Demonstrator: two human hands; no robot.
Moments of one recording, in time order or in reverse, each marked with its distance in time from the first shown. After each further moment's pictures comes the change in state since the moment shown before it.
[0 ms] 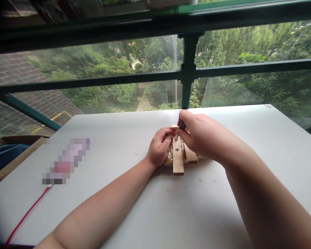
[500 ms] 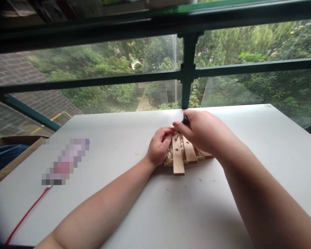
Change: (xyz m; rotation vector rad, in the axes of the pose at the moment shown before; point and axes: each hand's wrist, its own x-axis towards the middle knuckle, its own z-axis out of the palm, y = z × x) left_hand 0.001 0.000 0.000 -0.015 0.004 -0.005; right_hand 0.007 0.004 0.003 -0.042 0.072 0.124
